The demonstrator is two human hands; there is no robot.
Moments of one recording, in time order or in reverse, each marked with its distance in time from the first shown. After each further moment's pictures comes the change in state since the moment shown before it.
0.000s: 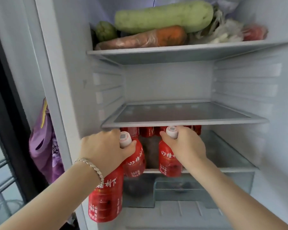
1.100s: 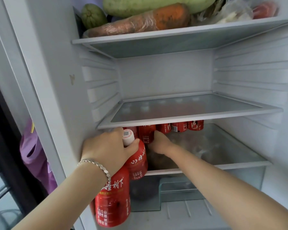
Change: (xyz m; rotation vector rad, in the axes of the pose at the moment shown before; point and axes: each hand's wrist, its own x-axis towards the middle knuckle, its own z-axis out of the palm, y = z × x) left_hand 0.024 -0.004 0.028 -0.066 -0.091 0.043; right_hand 0.068 0.013 0.112 0.214 -0.523 0.139
